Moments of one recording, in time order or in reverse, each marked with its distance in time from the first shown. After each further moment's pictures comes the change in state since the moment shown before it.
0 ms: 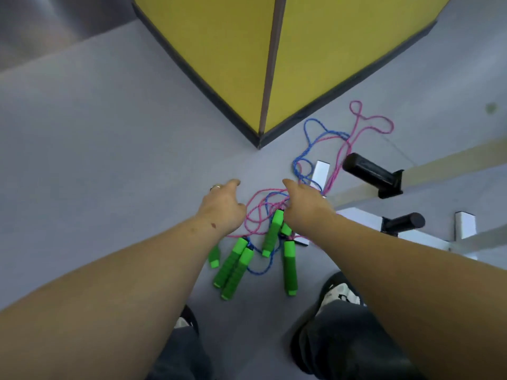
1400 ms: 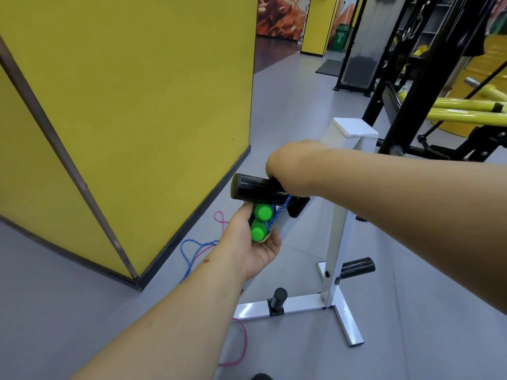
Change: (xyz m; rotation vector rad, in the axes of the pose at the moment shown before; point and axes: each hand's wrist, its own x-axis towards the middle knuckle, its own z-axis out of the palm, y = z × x) left_hand -0.134 0.421 0.007 -1.403 -0.761 -0.119; right_hand -0.198 0.162 -0.398 -0.662 0.254 0.210
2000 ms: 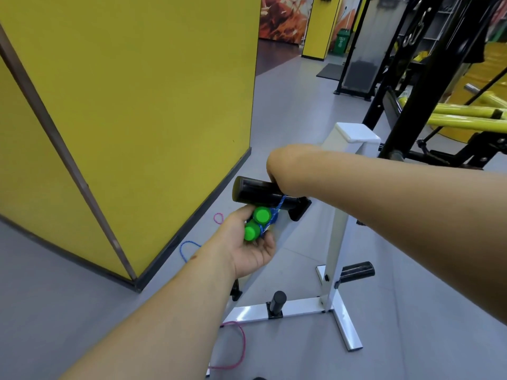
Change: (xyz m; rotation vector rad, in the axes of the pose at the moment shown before) left_hand -0.004 0.018 -0.007 0.015 -0.063 -0.128; right_hand 0.010 -0.007 -0.003 0.132 0.011 0.075
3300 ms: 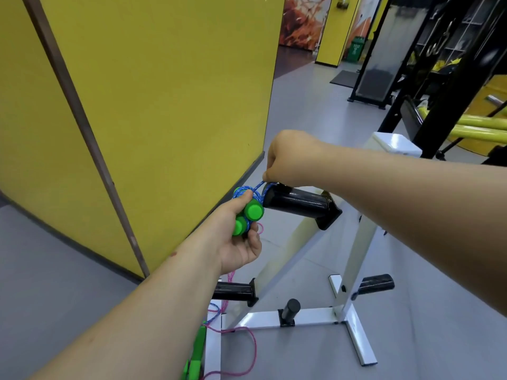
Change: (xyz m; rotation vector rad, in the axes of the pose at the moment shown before) left_hand -0.047 0.052 -0.025 0.149 0.139 0.098; right_hand 0.024 -0.036 -0.030 0.376 0.121 0.082
